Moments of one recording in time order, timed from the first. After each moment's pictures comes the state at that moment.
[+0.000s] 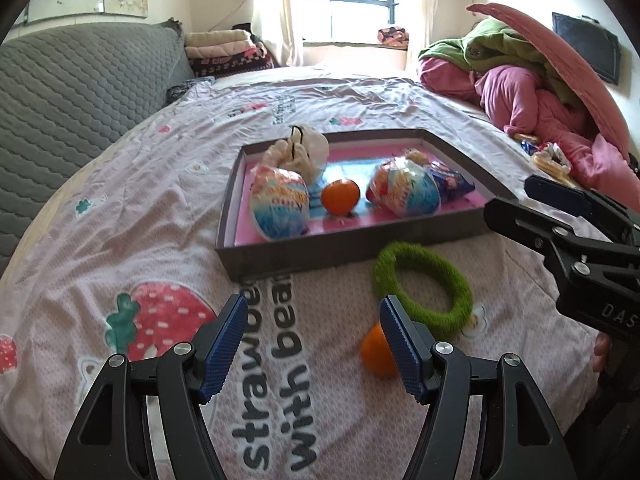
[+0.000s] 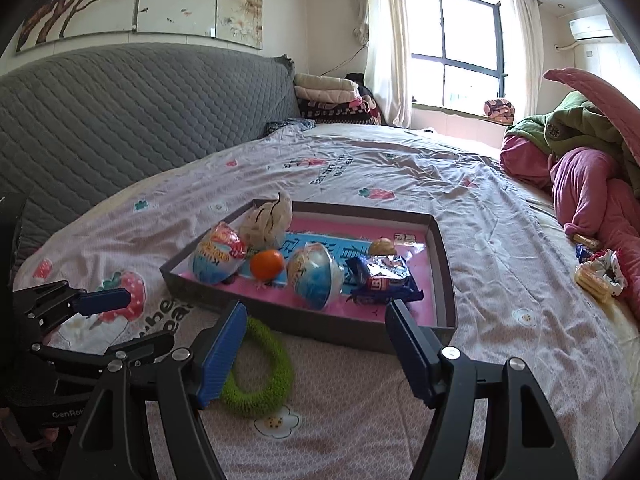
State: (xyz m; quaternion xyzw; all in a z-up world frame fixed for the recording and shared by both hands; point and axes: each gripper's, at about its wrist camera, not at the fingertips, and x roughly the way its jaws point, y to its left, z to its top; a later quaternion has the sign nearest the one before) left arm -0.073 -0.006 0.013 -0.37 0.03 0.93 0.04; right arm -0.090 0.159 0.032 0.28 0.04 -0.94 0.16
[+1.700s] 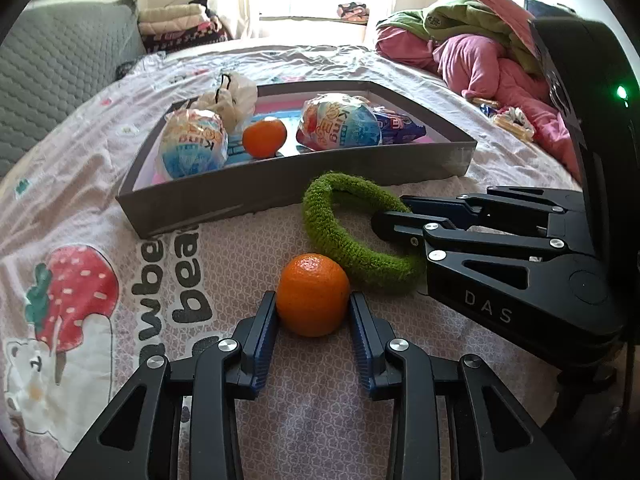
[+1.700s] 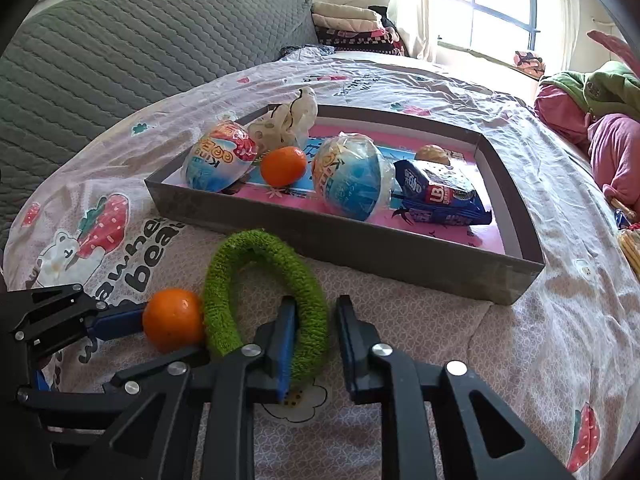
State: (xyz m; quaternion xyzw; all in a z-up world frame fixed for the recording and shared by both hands) left arm -0.080 0.022 -0.031 -0.41 0.02 0.90 0.12; right arm -0.119 0.131 -0.030 0.40 0.07 -0.89 0.19
